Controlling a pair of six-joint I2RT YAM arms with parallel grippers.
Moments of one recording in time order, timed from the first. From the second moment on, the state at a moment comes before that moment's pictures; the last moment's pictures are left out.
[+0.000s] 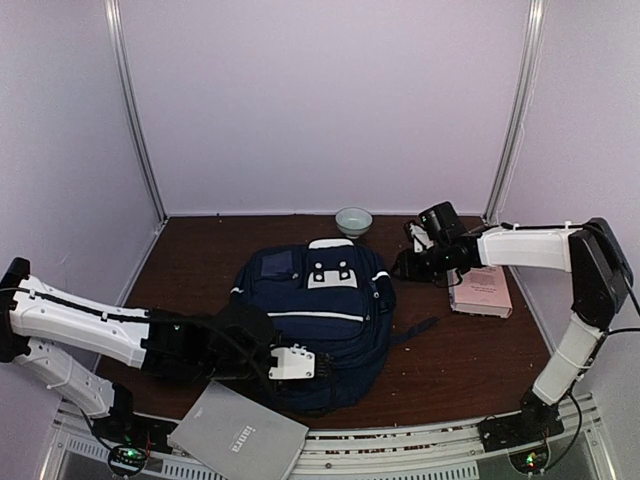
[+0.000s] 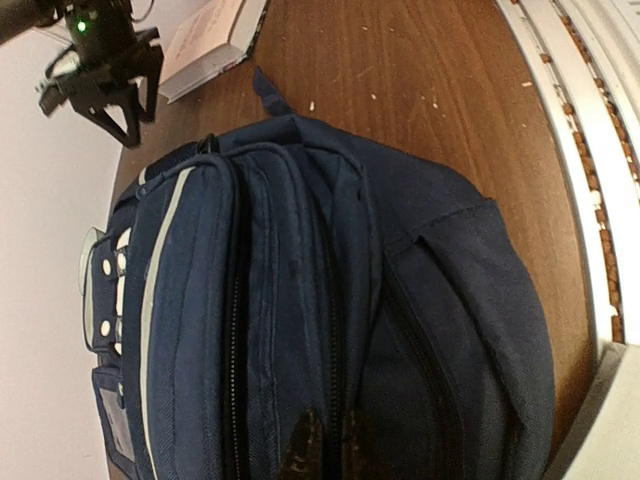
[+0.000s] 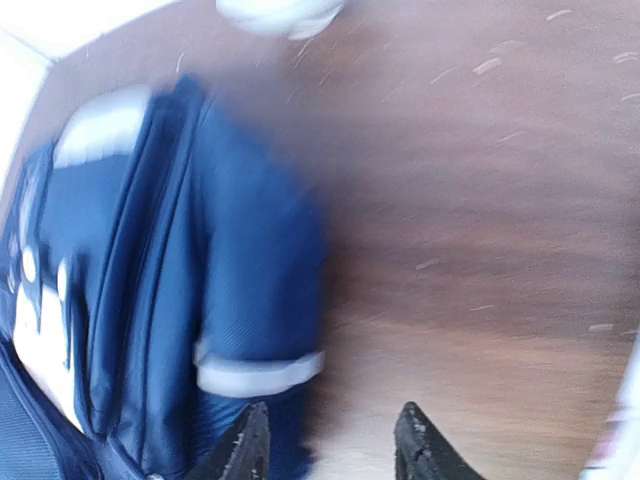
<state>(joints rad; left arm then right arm) -1.34 1.34 0.78 -0.16 -0.26 0.58 0.48 1.70 1.11 -0.26 -0.13 0.40</state>
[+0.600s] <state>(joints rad) -1.31 0.98 0.70 -0.28 -0.29 0.51 0.60 1.32 0.51 0.15 -0.35 0.37</state>
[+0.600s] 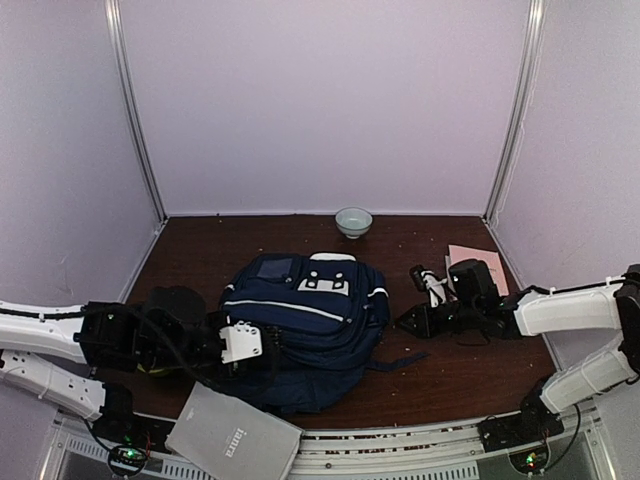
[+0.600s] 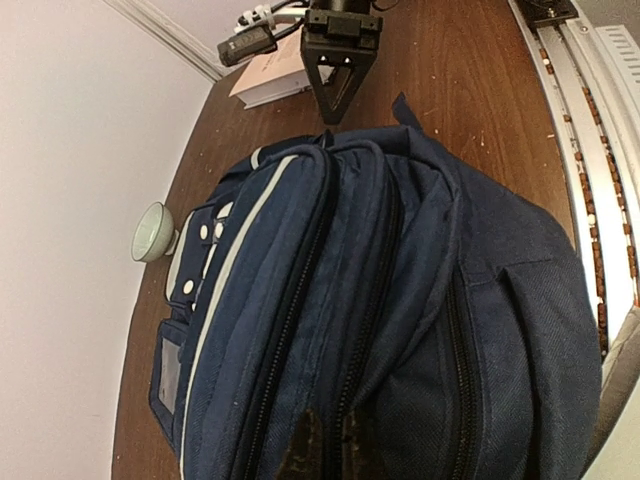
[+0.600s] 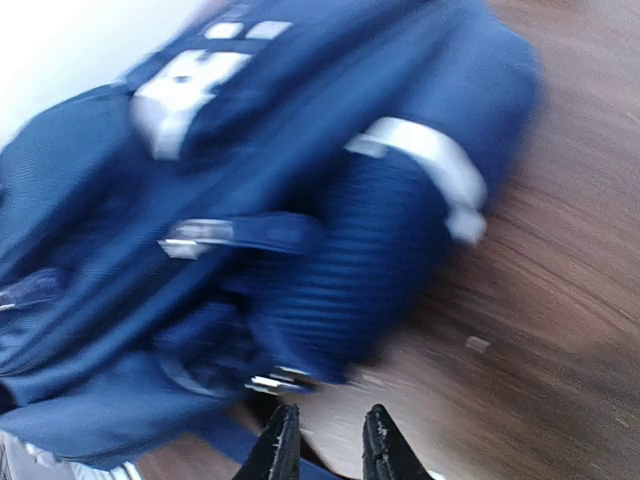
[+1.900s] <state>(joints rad) -1.10 1.11 0.94 -0.37 -0.14 0.53 0.69 1.42 0.39 0.56 -0.31 0.40</state>
